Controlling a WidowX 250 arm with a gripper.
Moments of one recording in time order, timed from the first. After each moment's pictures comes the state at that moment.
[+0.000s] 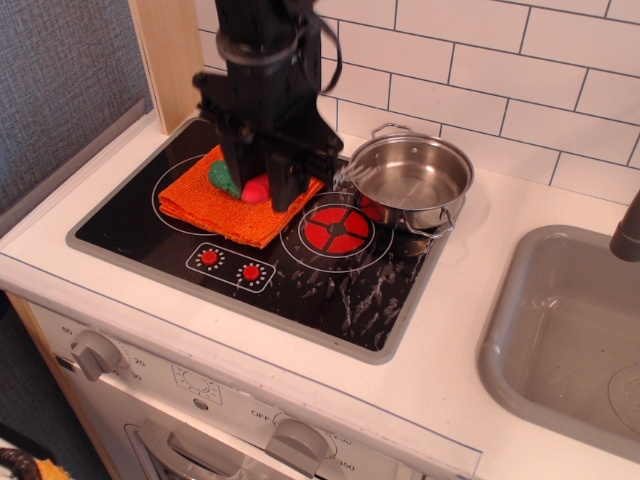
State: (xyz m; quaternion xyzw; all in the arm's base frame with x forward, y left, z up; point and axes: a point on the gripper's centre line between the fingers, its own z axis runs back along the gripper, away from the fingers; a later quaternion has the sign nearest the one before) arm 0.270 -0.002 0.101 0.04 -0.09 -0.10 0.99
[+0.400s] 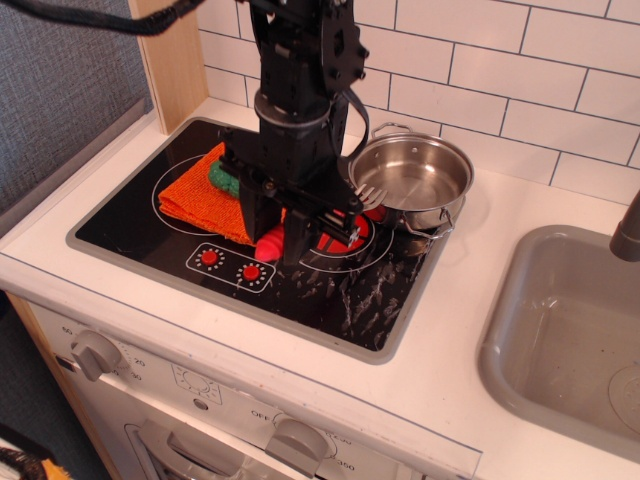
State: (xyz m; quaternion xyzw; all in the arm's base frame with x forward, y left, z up) arm 0.262 -0.008 0.068 0.07 -0.02 -0.10 0.99
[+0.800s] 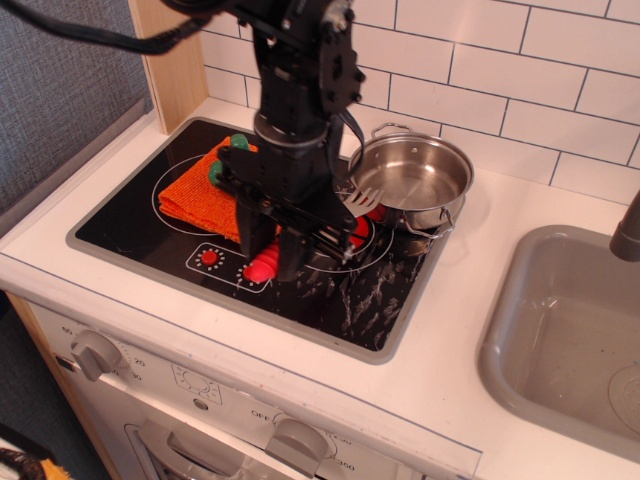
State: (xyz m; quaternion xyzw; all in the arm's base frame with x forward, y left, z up) arm 0.257 -0.003 0.062 0.07 -0.02 -0.09 0.99
